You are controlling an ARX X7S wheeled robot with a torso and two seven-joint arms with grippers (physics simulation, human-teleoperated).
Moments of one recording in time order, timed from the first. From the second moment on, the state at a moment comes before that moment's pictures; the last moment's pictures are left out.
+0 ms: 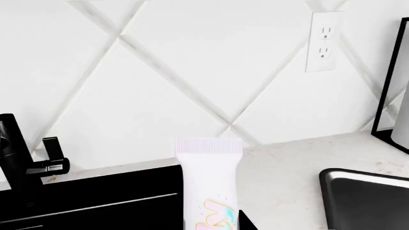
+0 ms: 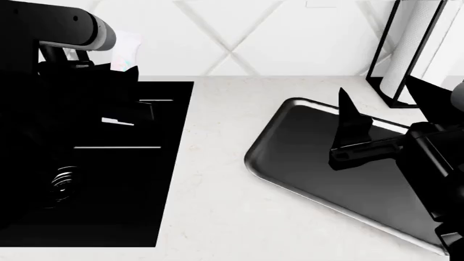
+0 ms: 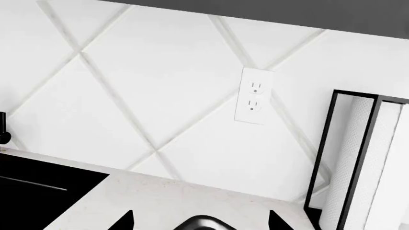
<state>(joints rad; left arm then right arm) -2.18 -1.06 2.00 0.61 -1.87 0.00 -0.88 0.76 0.85 0.04 -0.86 1.59 1.02 0.92</state>
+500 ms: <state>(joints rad) -2.16 -1.04 1.99 0.58 -1.90 -0.03 -0.88 0.76 0.86 0.03 -0.86 1.59 1.01 0.91</state>
